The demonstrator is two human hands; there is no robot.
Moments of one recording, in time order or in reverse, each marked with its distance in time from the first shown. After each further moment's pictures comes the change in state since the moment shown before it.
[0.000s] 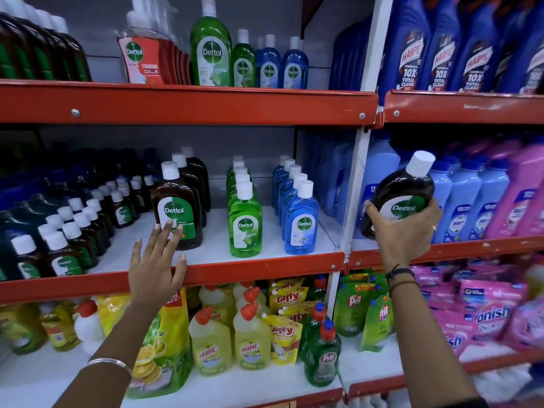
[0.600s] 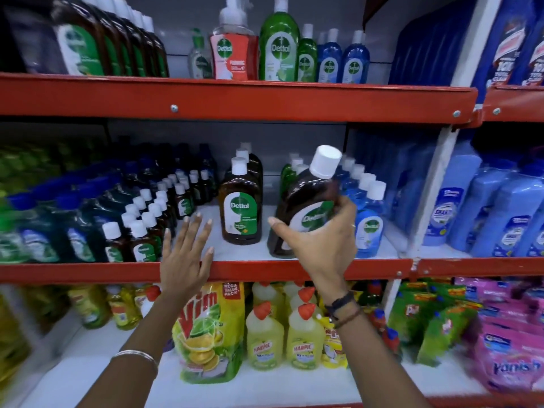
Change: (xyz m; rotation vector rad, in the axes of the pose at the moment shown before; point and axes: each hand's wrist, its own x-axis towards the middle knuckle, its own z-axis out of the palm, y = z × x) left_hand -0.008 -0.073 -0.021 0.006 0.006 -0.014; right_hand -0.206 -0.154 0.020 0.268 -0.475 -0.149
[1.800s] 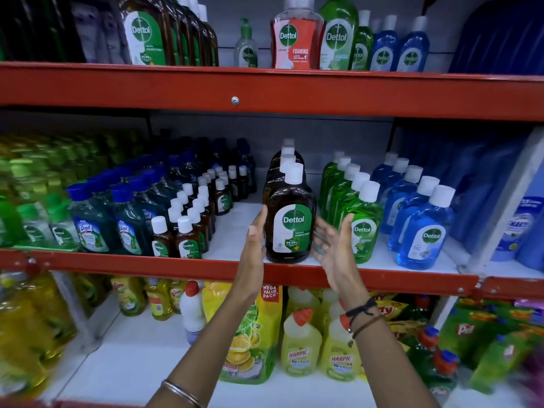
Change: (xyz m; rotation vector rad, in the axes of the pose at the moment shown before) left_hand 0.019 0.075 -0.047 -1.316 -0.168 -0.477; right_hand -0.006 0.036 0.082 0.797 -0.630 0.587
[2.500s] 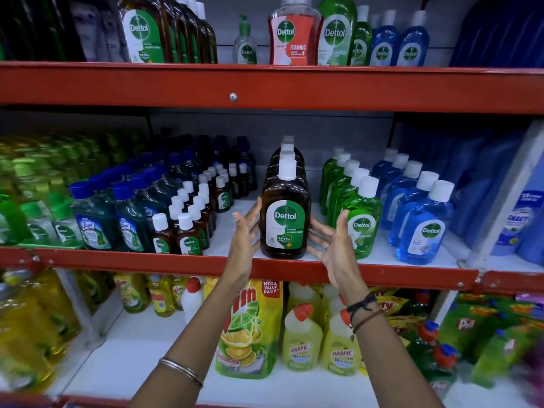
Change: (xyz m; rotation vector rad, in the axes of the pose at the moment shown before) left_hand 0.009 0.016 -0.012 -0.041 0.009 -0.062; right_hand -0.003 0.003 -0.003 -0.016 -0.041 -0.017
